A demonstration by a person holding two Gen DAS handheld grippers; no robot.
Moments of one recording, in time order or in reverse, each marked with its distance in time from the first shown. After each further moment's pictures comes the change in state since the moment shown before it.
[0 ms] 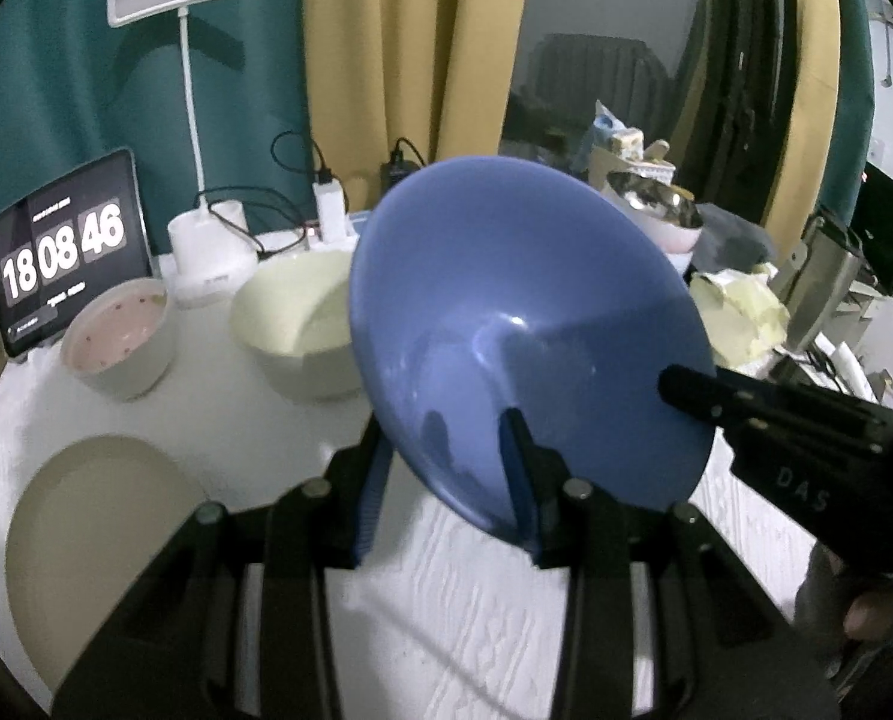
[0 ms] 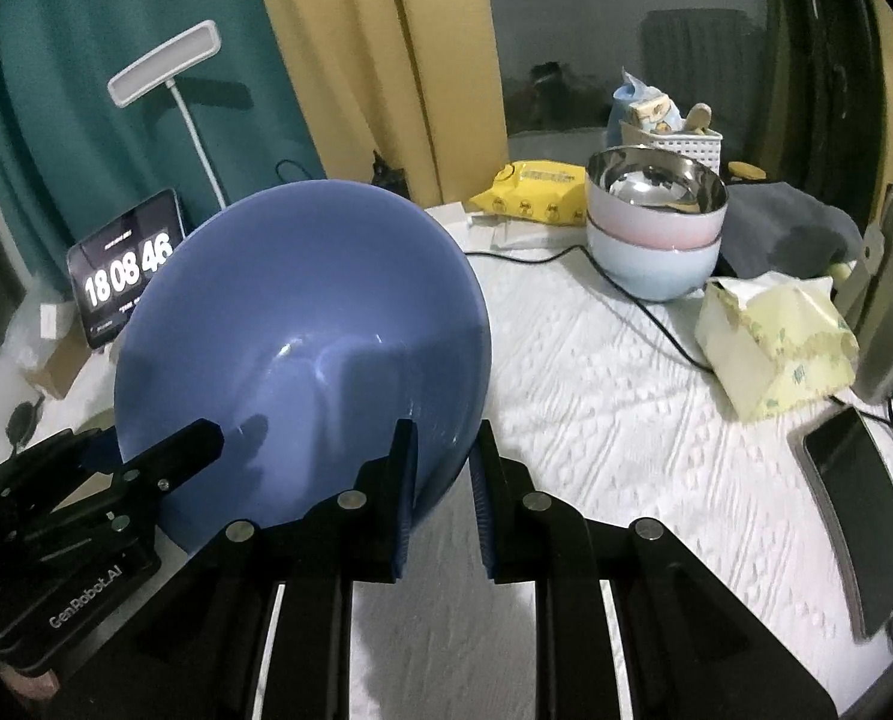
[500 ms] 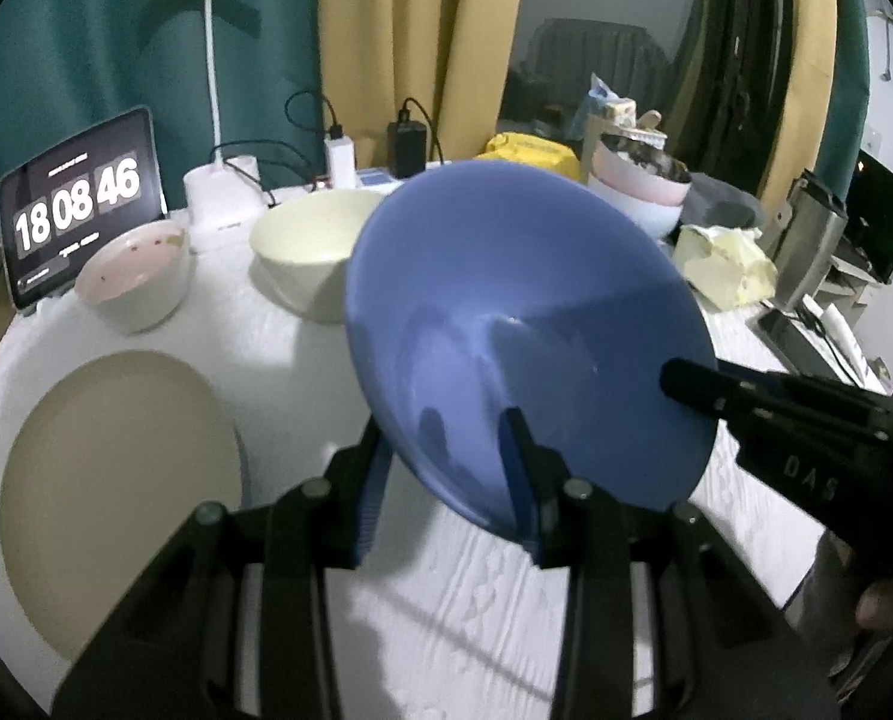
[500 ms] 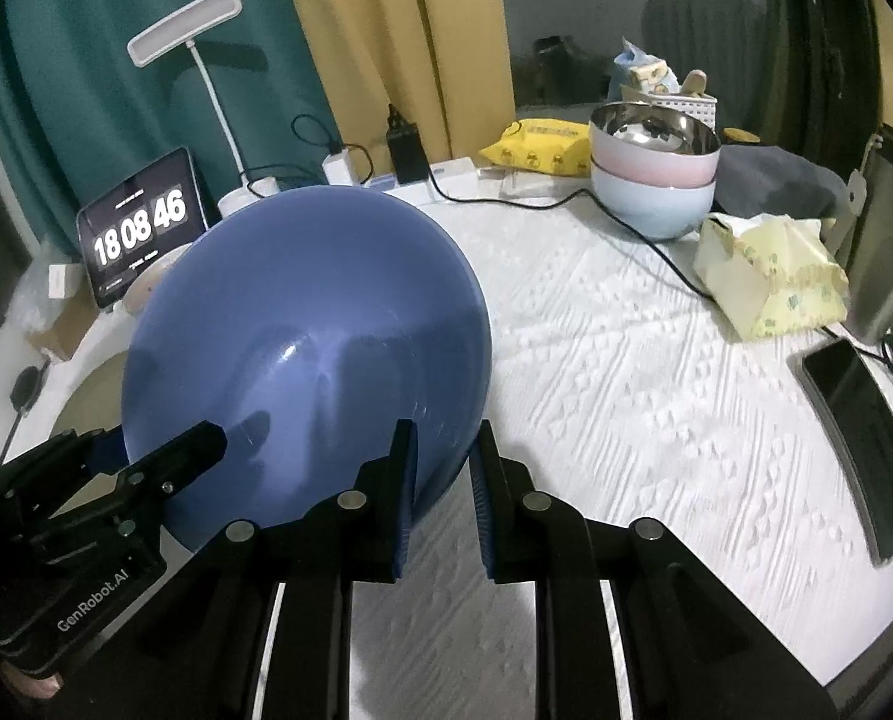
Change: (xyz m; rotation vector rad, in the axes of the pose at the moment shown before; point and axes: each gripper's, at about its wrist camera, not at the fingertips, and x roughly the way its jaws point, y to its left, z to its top) left arm -0.020 0.007 -0.042 -0.010 0.041 -0.008; right arm -0.015 0.014 -0.039 -0.003 0.057 -0.002
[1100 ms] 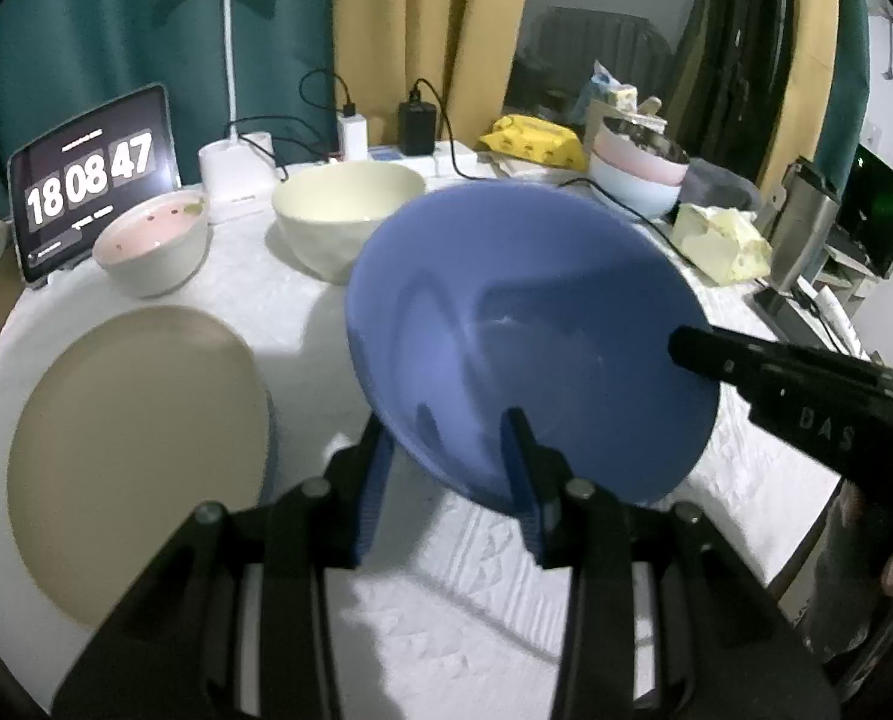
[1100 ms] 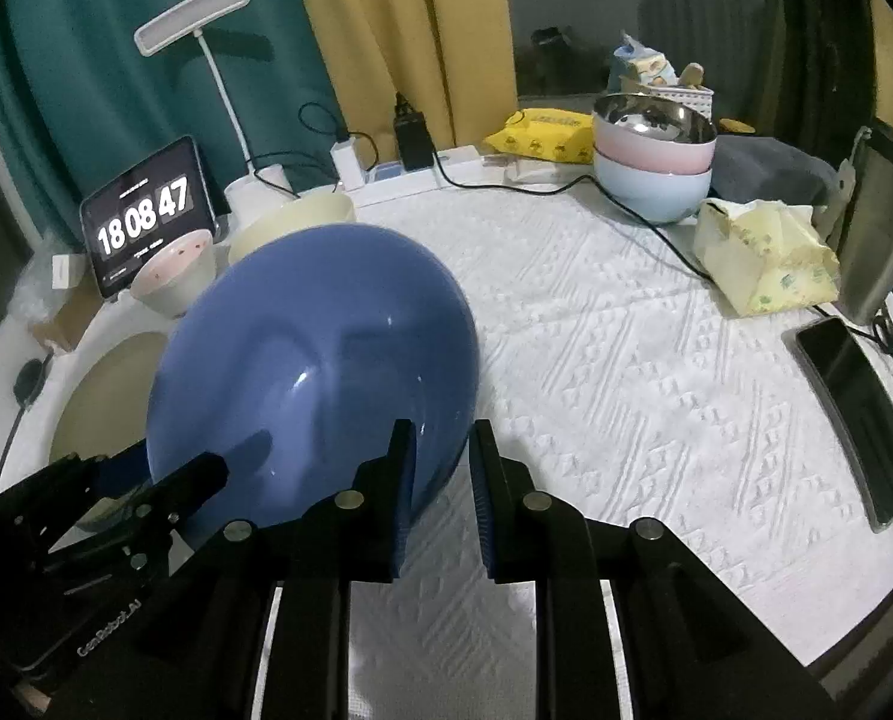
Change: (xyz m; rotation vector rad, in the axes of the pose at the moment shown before) left arm -0.015 0.010 -0.017 -0.013 0.028 -0.004; right arm -0.010 0.013 -0.007 0.010 0.018 -0.016
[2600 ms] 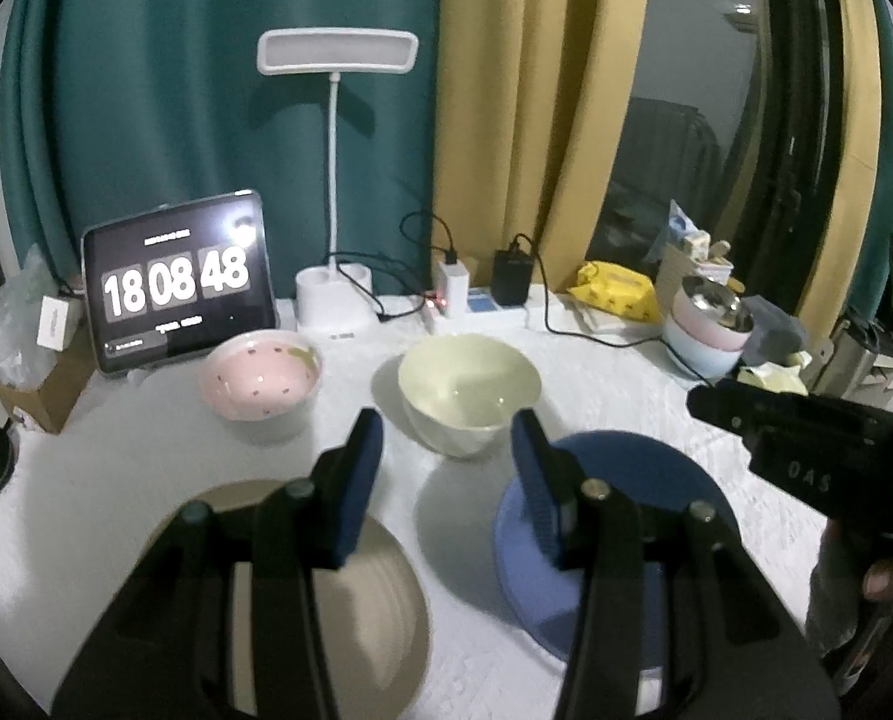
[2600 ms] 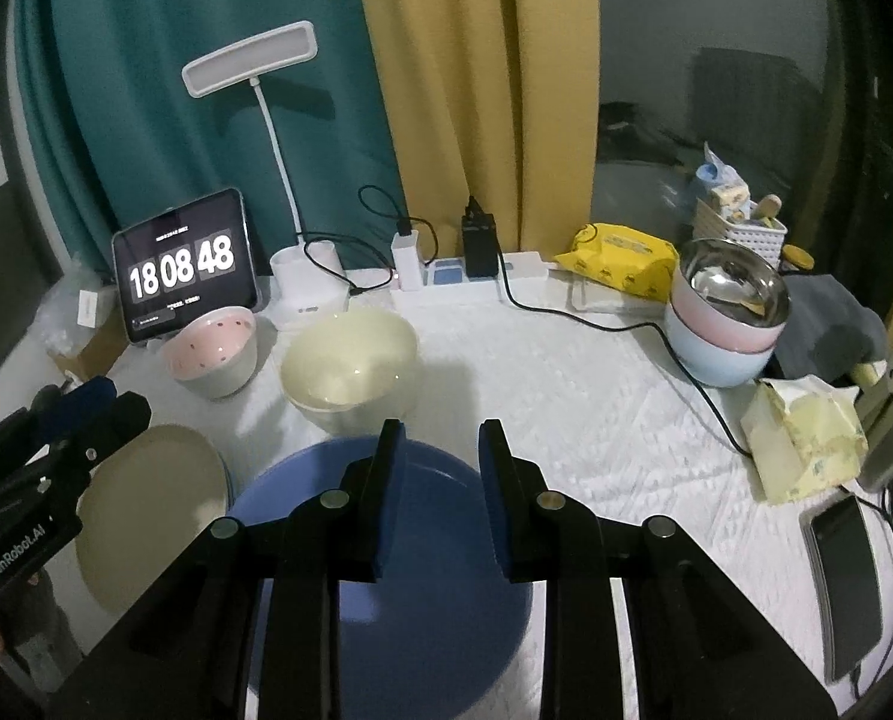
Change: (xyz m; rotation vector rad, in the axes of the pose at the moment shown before) left arm -0.043 0.060 0.084 -0.086 -0.206 0.117; right arm 0.004 0.041 0.092 -0.139 -0.085 0.047
